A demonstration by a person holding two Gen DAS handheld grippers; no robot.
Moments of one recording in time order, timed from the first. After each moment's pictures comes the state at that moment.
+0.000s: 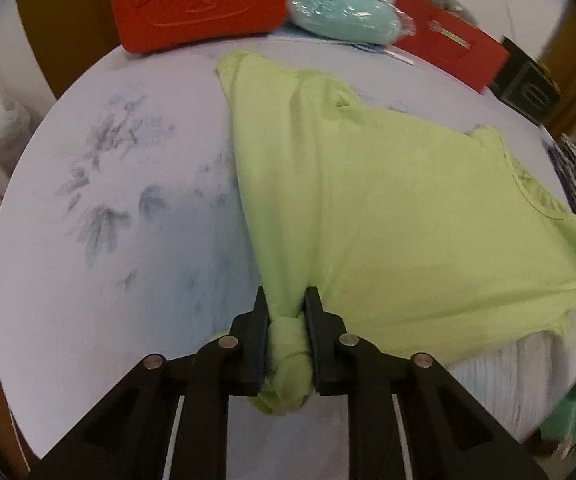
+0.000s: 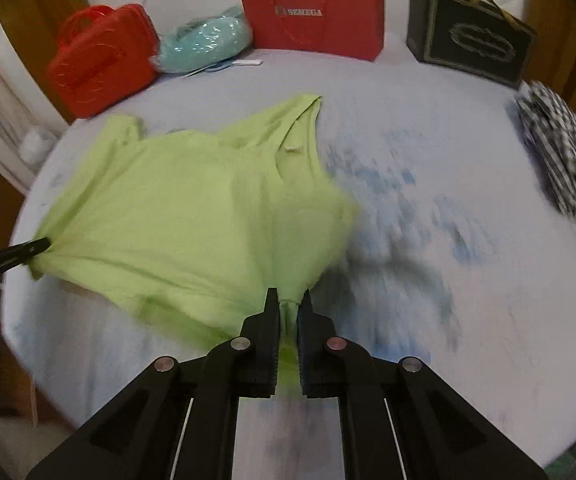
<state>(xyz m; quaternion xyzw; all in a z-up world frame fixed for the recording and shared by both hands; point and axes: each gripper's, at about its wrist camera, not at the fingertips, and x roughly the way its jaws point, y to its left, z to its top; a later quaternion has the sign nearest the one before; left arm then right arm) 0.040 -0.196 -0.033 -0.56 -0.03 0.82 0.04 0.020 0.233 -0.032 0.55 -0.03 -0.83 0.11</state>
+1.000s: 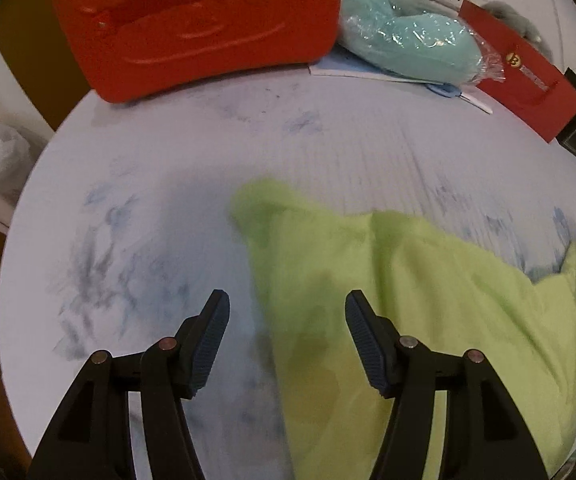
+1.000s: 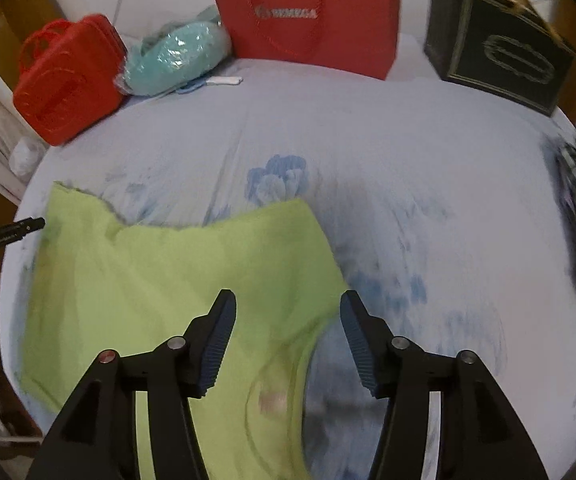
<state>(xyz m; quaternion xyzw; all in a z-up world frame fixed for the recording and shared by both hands) -0.169 -0.232 -0.059 -0.57 -0.01 0.82 -0.01 -0.153 0.225 -0.065 0.56 -0.01 -0.82 0.11</state>
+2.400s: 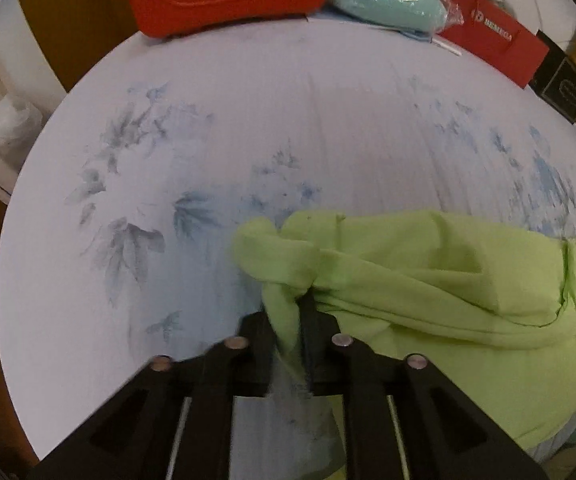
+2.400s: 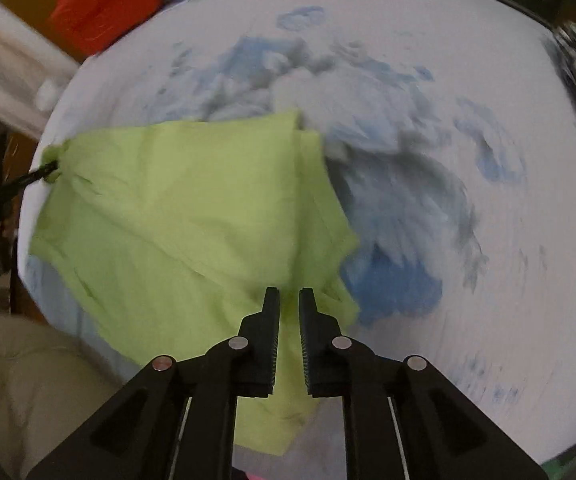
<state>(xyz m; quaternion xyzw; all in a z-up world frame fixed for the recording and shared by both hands) -0.026 -0.234 -0.075 -0.56 -0.01 0.83 -0.01 0.014 0.273 -0.039 0.63 -0.03 -0.76 0.16</state>
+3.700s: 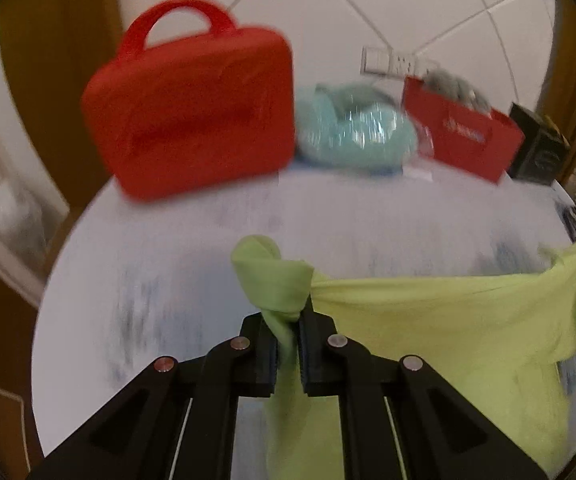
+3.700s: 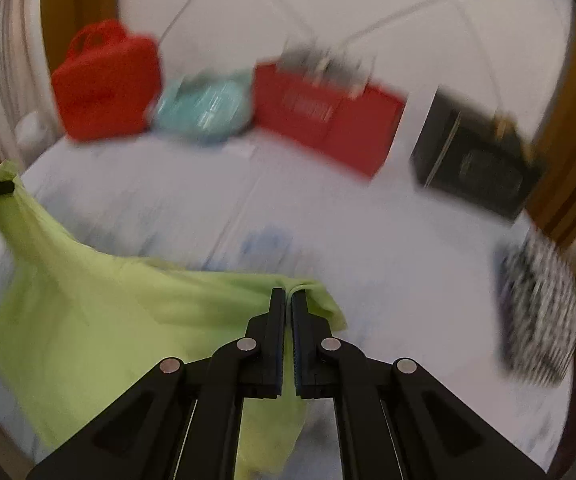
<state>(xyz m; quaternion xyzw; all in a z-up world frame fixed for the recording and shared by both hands) -0.143 -0.203 0.047 -0.43 0.02 0.90 0.01 -0.118 0.228 0.037 0.40 0.11 -0.90 0.10</state>
